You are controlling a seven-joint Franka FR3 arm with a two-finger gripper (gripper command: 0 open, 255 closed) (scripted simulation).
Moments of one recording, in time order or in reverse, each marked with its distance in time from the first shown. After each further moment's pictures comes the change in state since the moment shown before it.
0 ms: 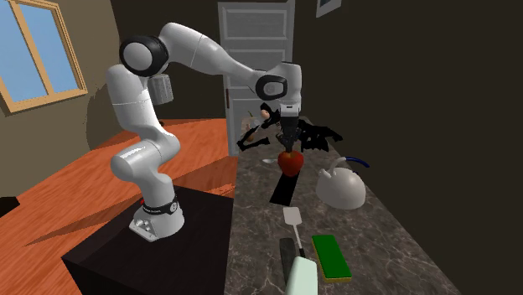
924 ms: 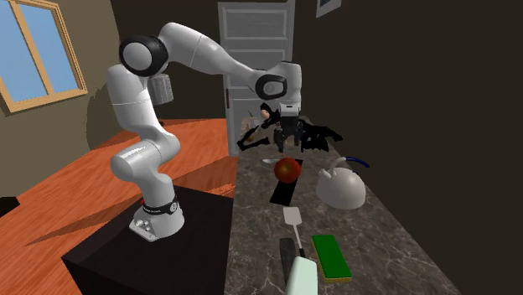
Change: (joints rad) arm 0.000 -0.003 0.000 0.002 0.002 -0.004 -0.001
